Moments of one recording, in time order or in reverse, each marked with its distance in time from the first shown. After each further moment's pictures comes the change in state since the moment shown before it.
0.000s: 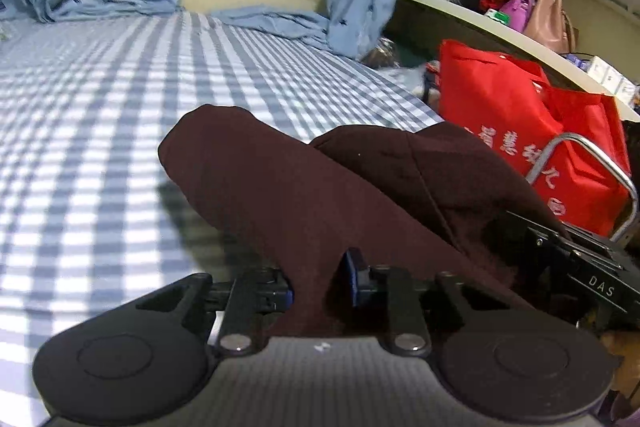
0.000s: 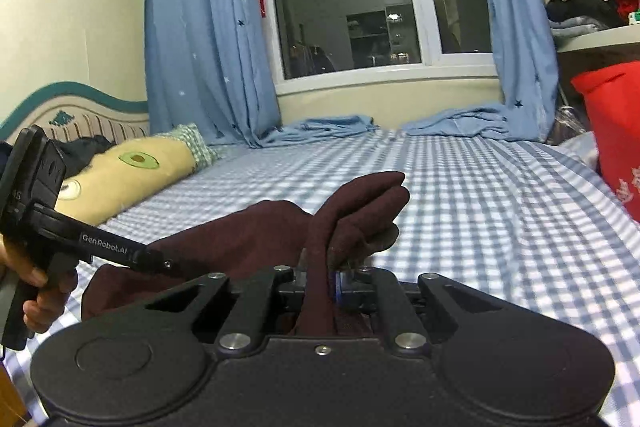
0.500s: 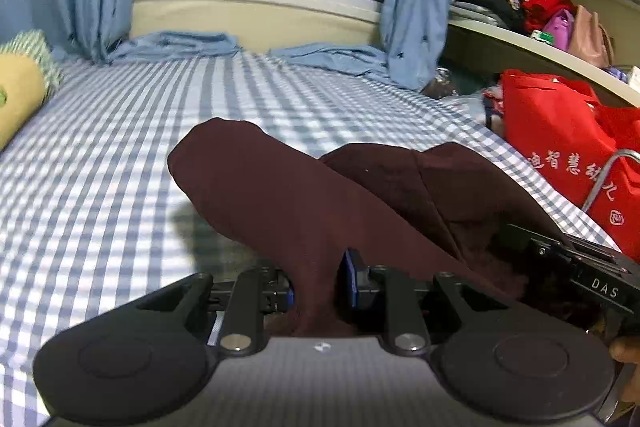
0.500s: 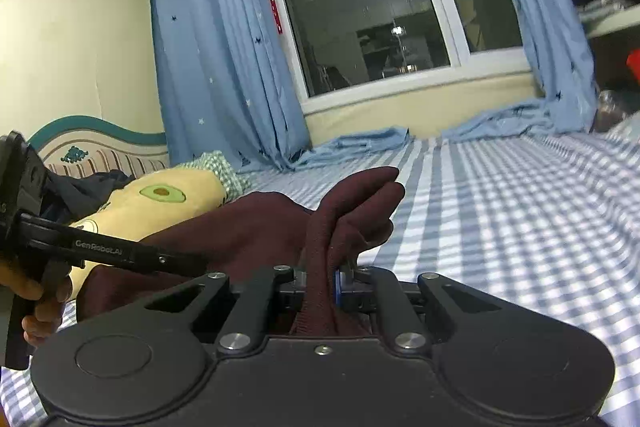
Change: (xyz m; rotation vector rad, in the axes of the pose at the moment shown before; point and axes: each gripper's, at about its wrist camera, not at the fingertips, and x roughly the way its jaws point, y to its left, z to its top) left arm -0.045 0.101 0.014 0.034 -0.080 0.140; right arm 0.104 0.076 -0.002 0.098 -0.032 0.059
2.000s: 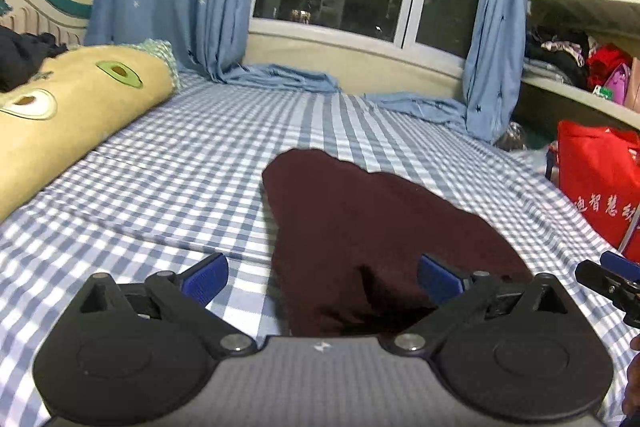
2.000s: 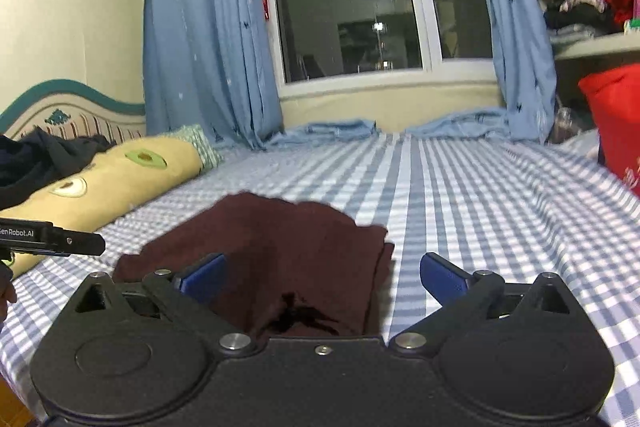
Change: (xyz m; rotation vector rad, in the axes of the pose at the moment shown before) left arm -0.138 -0.056 -0.091 -0.147 -0.184 0.289; right arm -0.128 0.027 -0.028 -0.123 -0.029 -0.123
